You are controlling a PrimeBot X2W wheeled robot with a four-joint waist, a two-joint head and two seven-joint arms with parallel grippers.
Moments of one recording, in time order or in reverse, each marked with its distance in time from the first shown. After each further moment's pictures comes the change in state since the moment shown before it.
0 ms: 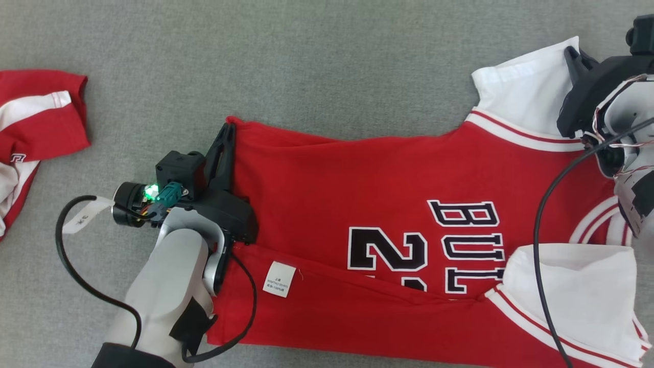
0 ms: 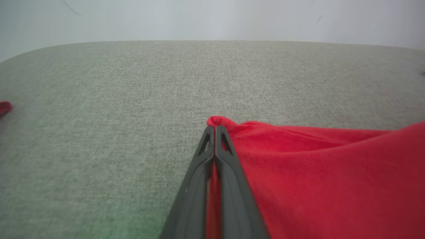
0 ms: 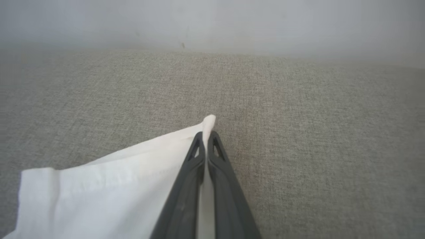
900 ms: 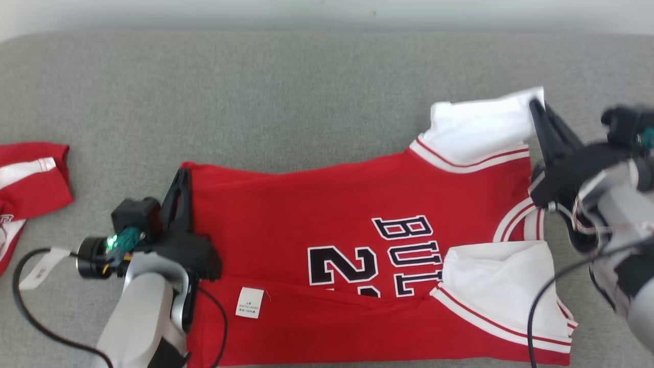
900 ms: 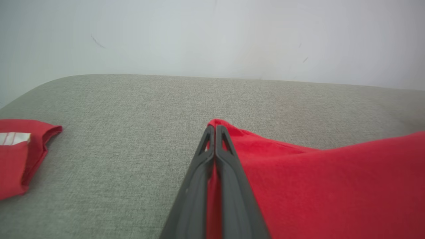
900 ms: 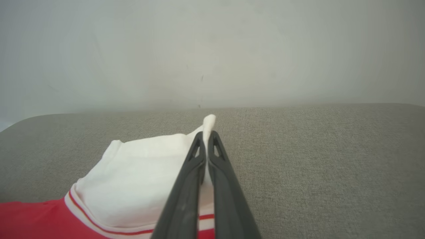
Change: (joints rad) left arm 0.151 0.013 0.218 -0.046 0.099 -0.044 0.001; right arm 0.288 -0.084 0.072 -0.357 0.170 0.000 -0.249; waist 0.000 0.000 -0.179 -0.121
